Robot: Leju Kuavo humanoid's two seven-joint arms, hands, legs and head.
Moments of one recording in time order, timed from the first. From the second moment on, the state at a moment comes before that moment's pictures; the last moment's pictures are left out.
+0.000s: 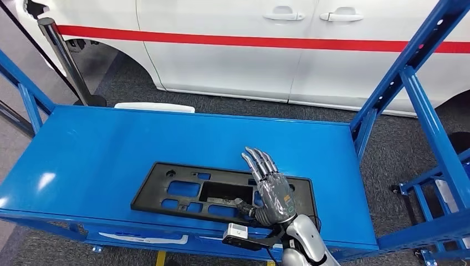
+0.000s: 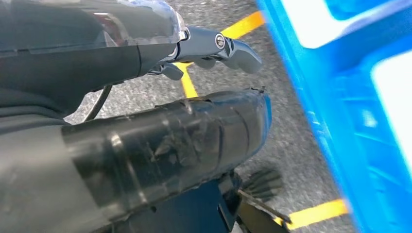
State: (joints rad) left arm -0.10 -0.22 1.04 -0.21 -1.30 0.18 -0.44; right arm -0.21 -0.05 0.62 -1.43 0.81 -0.49 -0.31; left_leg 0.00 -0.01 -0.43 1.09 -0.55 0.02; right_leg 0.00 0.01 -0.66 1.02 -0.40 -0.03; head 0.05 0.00
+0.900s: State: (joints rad) left arm -0.10 -0.23 1.03 -0.21 -1.32 0.27 -0.40; right arm -0.21 -0.08 0.62 -1.40 0.77 -0.37 -0.30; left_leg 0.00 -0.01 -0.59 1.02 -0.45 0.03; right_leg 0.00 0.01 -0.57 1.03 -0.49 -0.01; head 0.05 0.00
